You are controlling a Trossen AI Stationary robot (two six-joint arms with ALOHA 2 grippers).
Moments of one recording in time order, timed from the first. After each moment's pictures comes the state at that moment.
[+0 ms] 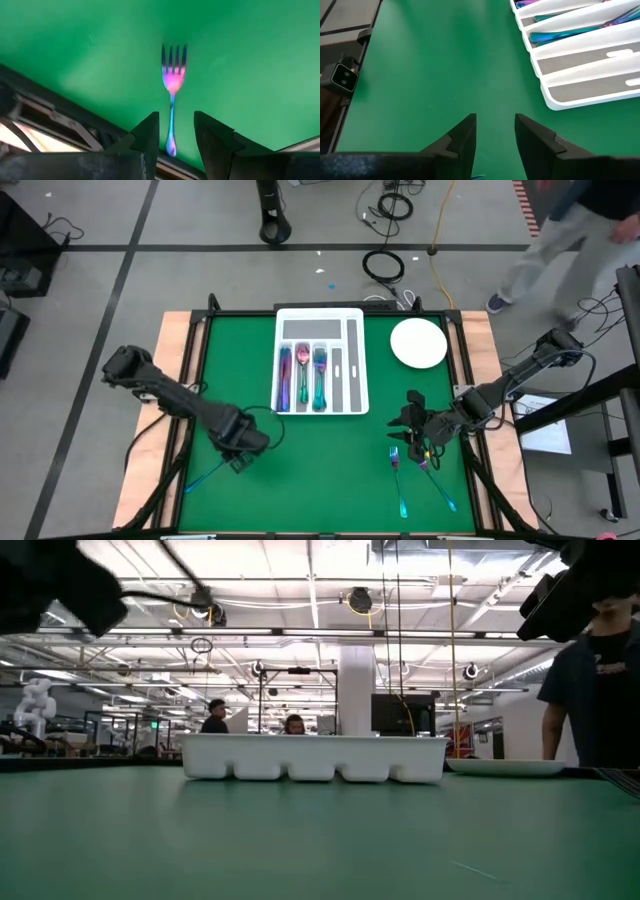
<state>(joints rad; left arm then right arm) -0.45 1.54 1.06 -1.25 0.30 -1.14 0.56 1.02 0.66 -0.40 0.41 0.61</state>
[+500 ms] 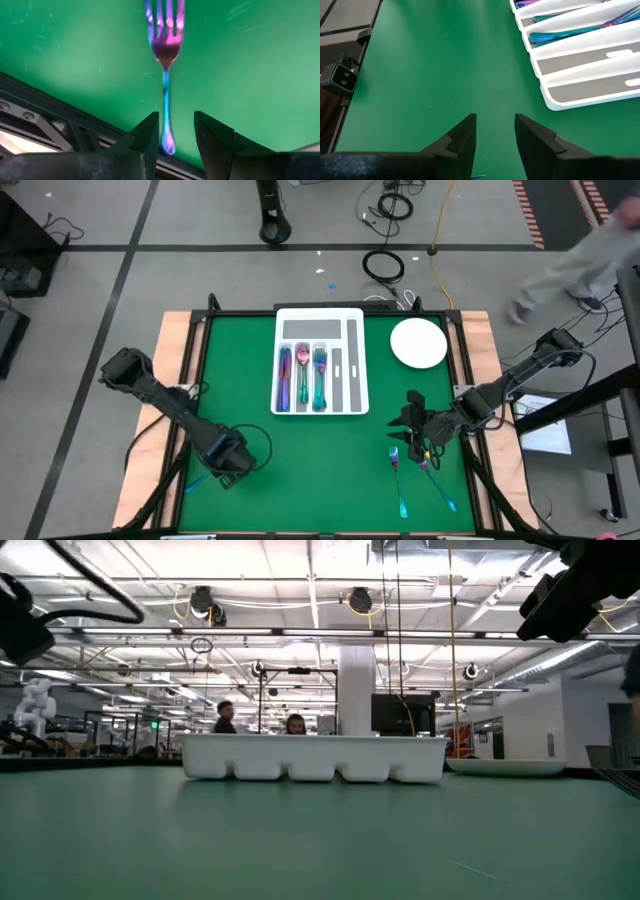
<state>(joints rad) -0.64 1.55 0.91 -1.05 0.37 -1.30 0.56 1.02 0.66 -0.40 0.41 0.61</state>
